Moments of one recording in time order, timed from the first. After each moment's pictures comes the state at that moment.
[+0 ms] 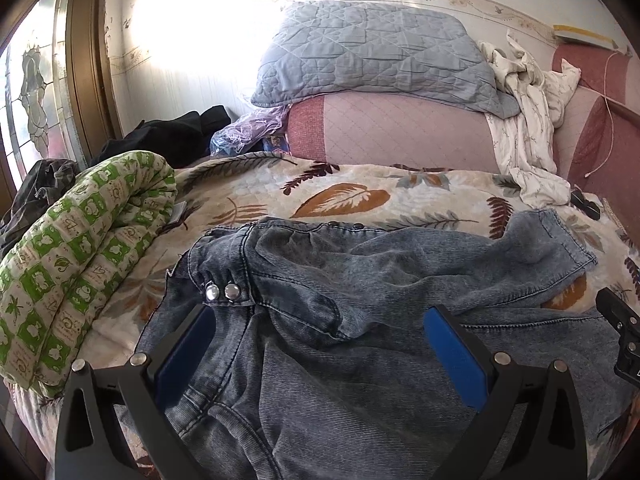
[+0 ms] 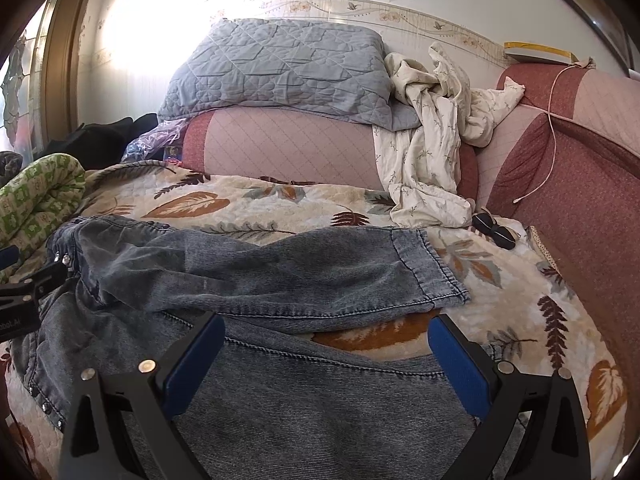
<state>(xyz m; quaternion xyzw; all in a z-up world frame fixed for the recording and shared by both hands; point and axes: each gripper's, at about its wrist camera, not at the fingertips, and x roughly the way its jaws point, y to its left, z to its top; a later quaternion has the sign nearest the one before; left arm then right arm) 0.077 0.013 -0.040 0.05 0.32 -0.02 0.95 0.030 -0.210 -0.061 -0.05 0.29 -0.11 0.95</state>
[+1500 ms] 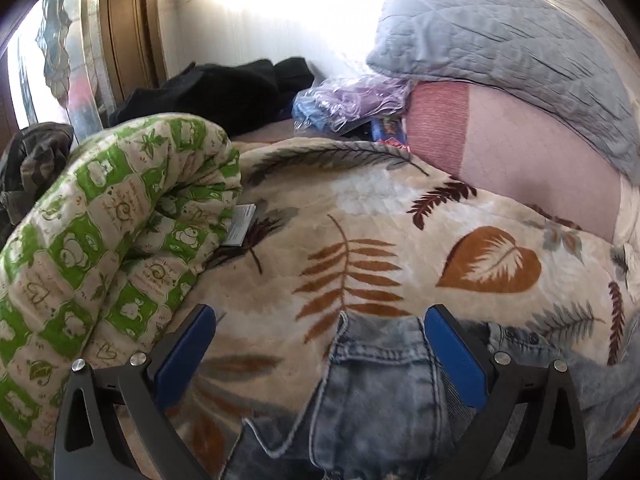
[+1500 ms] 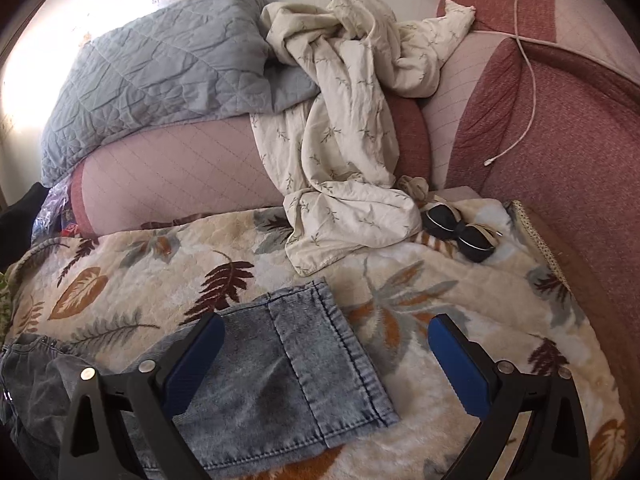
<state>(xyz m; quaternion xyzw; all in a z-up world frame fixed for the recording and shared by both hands) 0.269 0.146 -0.045 -0.03 0.39 0.09 0.92 0.184 -0.397 -0.039 0.04 0.34 -0.18 0.92</state>
